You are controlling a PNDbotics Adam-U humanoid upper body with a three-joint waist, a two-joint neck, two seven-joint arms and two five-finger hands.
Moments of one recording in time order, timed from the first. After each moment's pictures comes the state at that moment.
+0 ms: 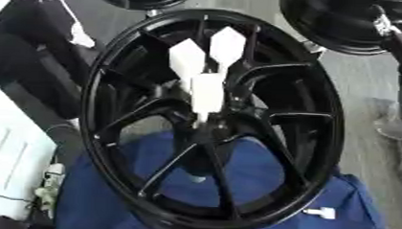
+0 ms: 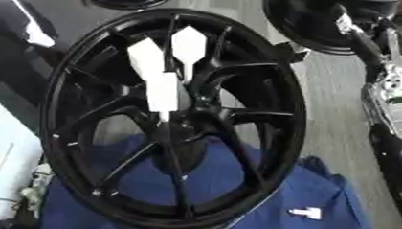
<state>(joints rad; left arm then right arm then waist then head) -1.25 0.65 -0.52 -1.18 -0.43 -0.21 -0.74 -0.63 -0.53 -0.04 -1.30 -0.28 0.12 -0.31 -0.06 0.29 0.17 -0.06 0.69</state>
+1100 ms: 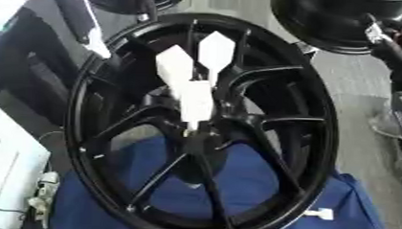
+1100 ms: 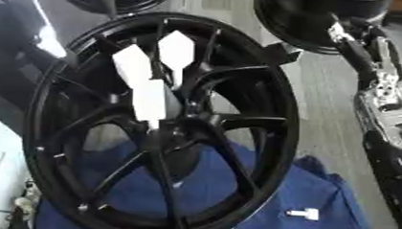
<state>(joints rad) -1.31 0.60 -0.52 -1.24 -0.36 -0.17 -0.91 -0.65 -0.52 -0.02 -1.29 -0.28 0.13 -0.30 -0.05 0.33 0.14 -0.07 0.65</state>
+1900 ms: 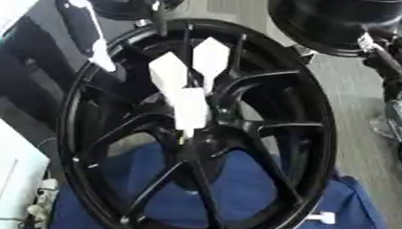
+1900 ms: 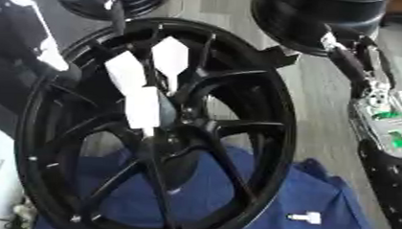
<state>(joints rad) -1.32 0.65 -0.56 -1.34 -0.29 -0.15 -0.91 -0.66 -0.51 -0.01 -1.29 -0.28 0.13 -0.30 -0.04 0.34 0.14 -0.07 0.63</state>
